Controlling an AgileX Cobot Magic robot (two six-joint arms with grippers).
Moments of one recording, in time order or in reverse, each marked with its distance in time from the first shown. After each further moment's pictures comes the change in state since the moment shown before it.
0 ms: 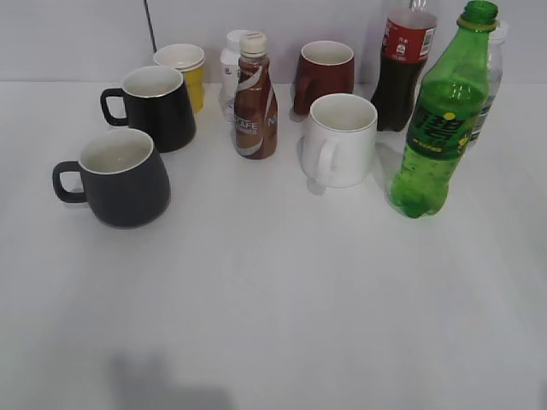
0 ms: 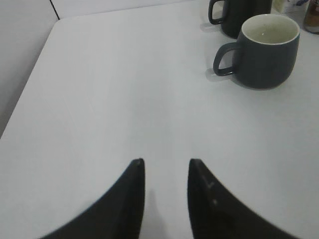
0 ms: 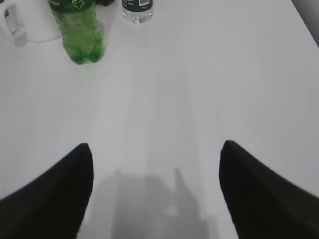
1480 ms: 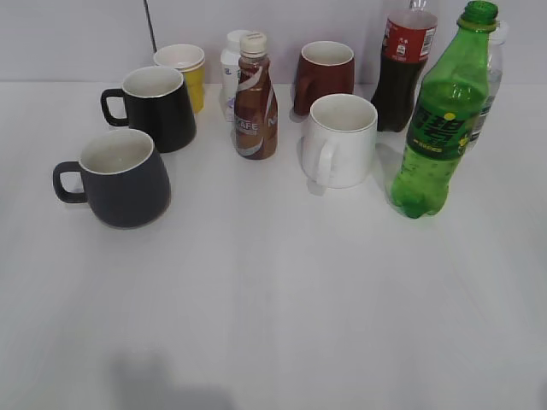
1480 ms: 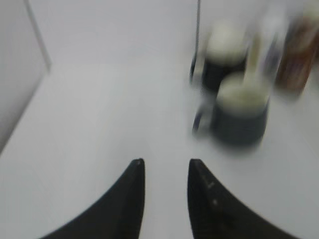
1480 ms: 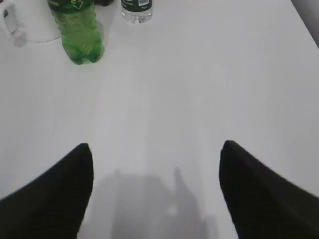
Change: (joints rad) left arm 0.000 0.005 -0.017 -0.075 -0.131 0.000; right arm 0.000 0.000 0.000 0.000 0.000 0.000
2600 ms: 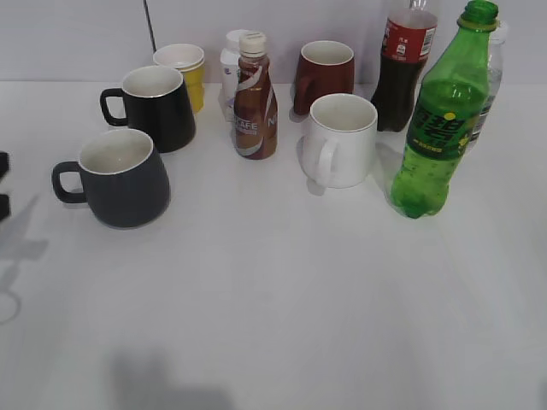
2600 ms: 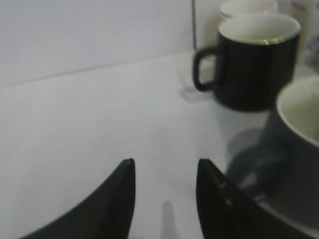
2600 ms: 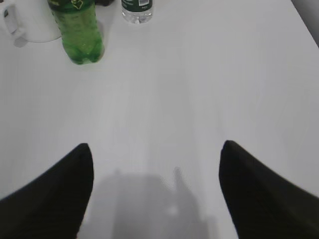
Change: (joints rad) left arm -0.001 1.330 0.257 0.138 -1.617 0.000; right arm 0.000 0.000 0.000 0.000 0.000 0.000
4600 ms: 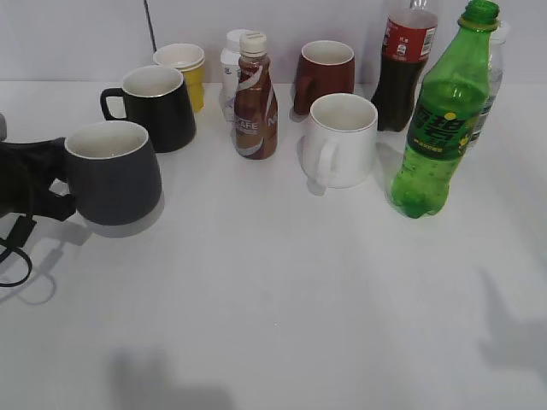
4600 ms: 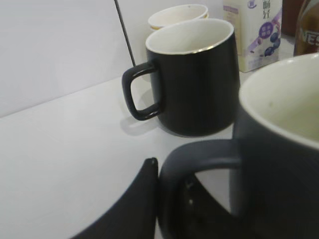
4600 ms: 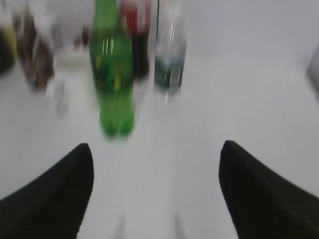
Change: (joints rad) left arm -0.049 0.372 -0.129 0.162 -0.306 0.027; right arm 0.000 0.161 -0.021 0.135 -0.501 -0.139
